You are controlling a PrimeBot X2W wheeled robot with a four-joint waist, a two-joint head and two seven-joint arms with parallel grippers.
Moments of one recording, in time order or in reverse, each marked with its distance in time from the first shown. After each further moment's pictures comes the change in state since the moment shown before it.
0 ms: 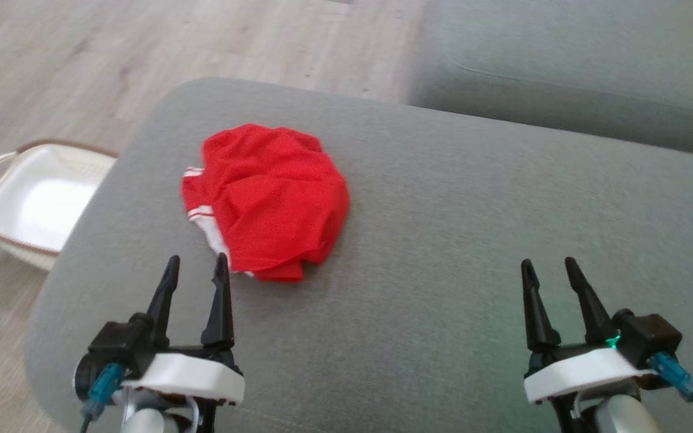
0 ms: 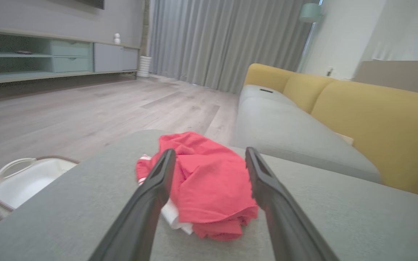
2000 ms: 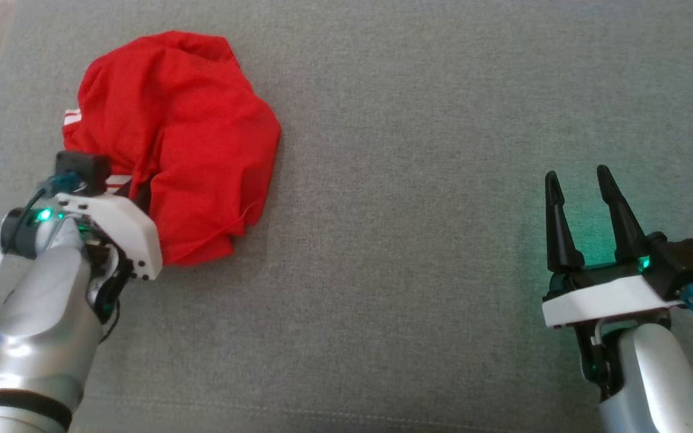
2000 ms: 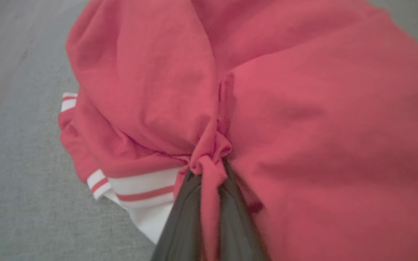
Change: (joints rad) left arm -0.682 0.272 -0.262 0.750 -0.180 -0.184 0.224; right arm -0.146 -0.002 -0.066 -0.130 -0.115 0.000 0.065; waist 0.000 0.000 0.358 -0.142
